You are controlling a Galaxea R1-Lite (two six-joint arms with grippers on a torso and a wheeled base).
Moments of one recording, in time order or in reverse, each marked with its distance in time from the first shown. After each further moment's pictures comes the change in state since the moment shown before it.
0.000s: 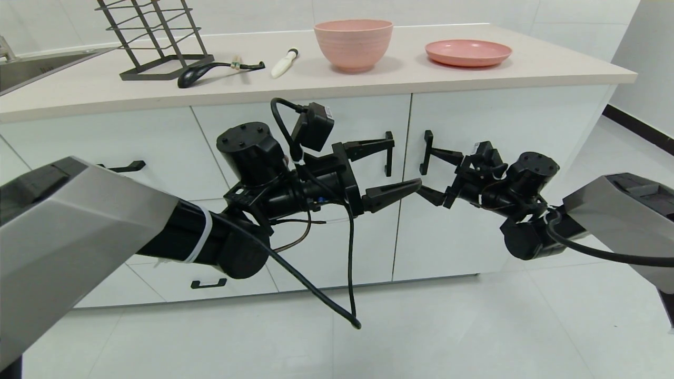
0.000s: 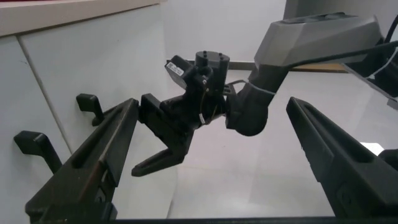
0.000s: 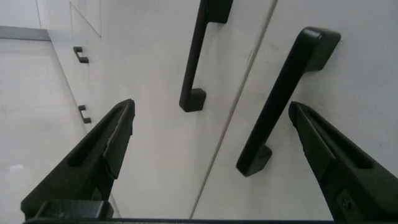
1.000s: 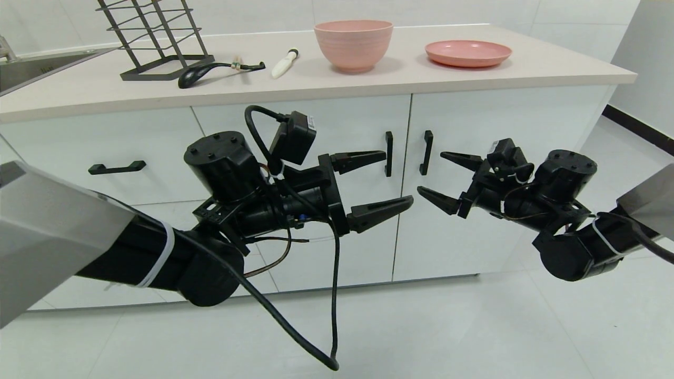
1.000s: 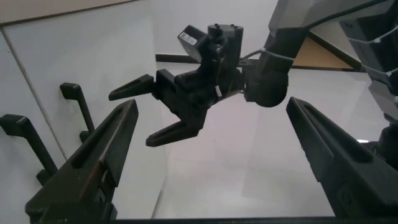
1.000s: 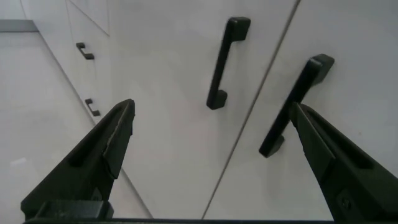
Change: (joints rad) left arm -0.006 -0.112 0.199 -0.051 -0.001 0.003; right arm 0.032 -0.253 0.364 0.018 -0.121 -0.061
